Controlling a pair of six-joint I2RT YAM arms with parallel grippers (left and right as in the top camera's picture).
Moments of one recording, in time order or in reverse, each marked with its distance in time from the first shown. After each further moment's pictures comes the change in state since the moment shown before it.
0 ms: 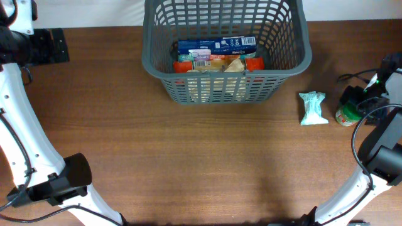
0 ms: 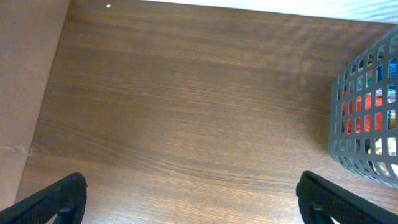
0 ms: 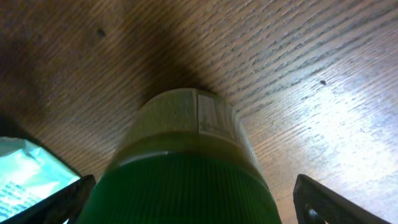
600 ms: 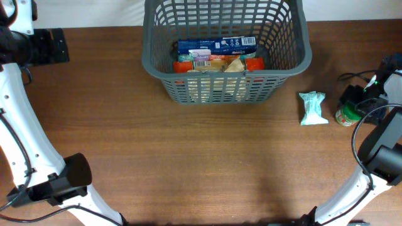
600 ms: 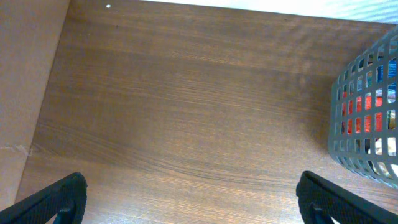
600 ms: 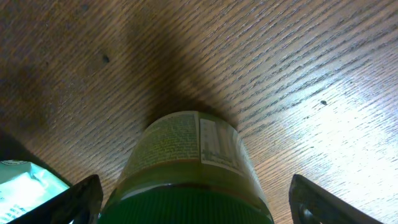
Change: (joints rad) left arm 0.000 0.000 0.000 0.000 0.000 0.000; right arm 0.000 0.000 -0.020 0.065 0.000 0.017
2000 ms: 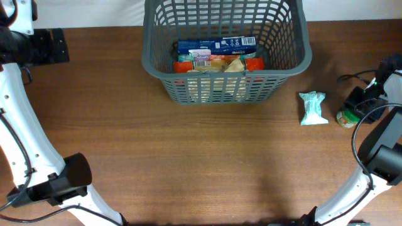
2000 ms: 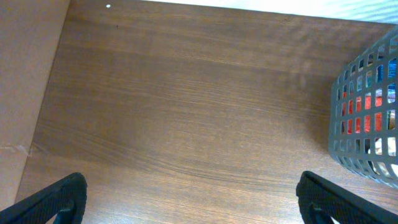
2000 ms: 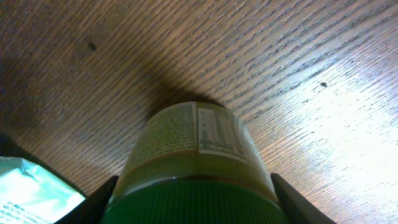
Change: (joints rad) left arm 0.000 0.000 0.000 0.000 0.000 0.000; right arm 0.000 0.003 -0.001 -0.031 0.004 0.037
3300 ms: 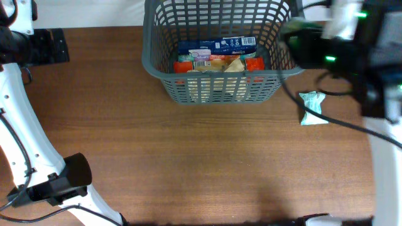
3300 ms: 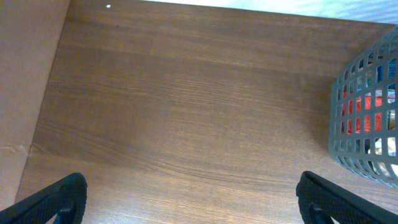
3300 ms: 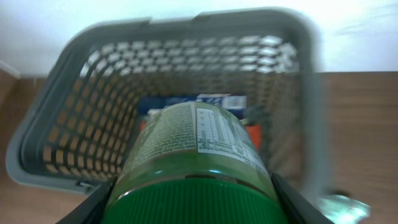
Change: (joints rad) left arm 0.000 0.000 0.000 0.000 0.000 0.000; right arm 0.682 -0.650 0.262 0.016 -0.159 -0.019
